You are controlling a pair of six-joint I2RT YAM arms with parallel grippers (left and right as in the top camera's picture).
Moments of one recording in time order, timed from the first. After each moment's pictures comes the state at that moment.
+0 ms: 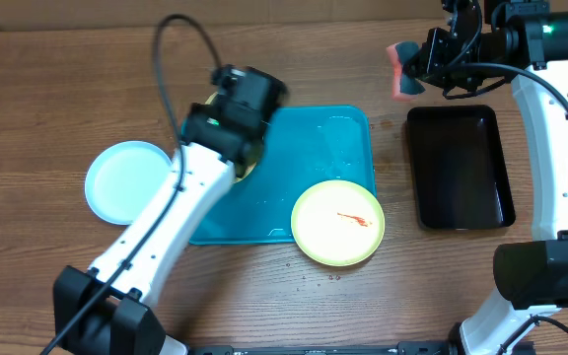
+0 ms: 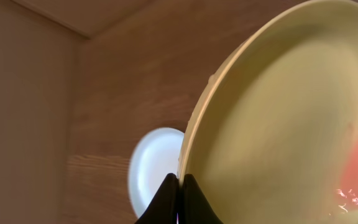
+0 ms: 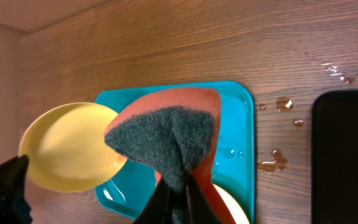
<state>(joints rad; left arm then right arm) -0.49 1.66 1.46 -0.94 -0.81 -0.13 0.04 1.88 2.09 -1.27 -0.49 0.25</state>
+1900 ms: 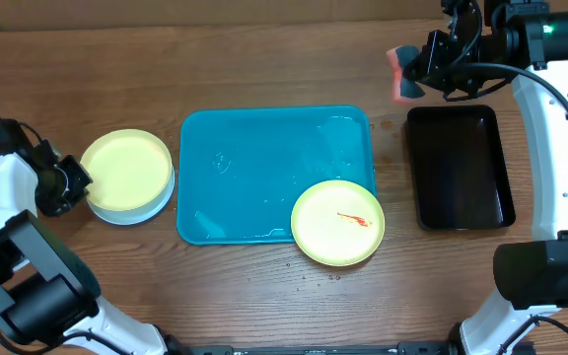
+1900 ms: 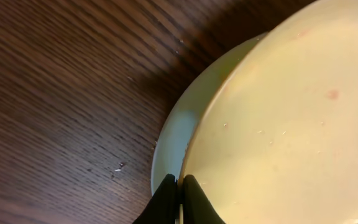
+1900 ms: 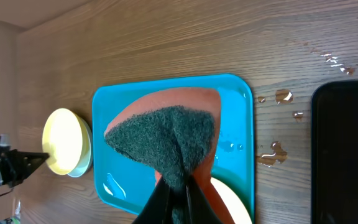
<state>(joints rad) 0.60 1.89 1.35 -0.86 0.13 -0.10 0.04 1.88 2.09 -1.30 -0.49 0.25</state>
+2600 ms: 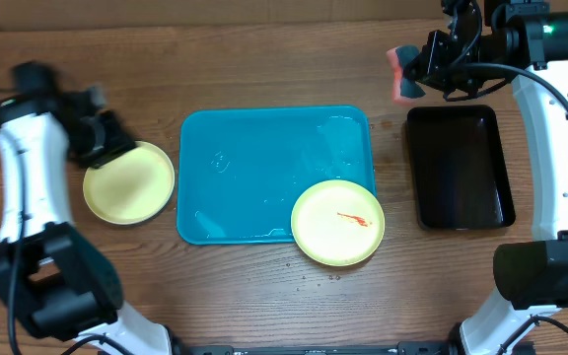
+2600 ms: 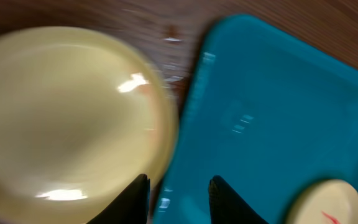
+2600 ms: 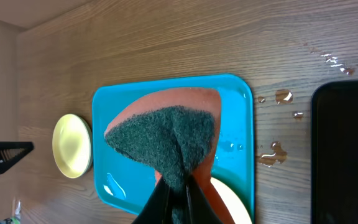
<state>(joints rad) 0.33 1.83 1.59 -1.12 0.37 -0.06 0.04 1.88 2.09 -1.30 -0.49 0.25</state>
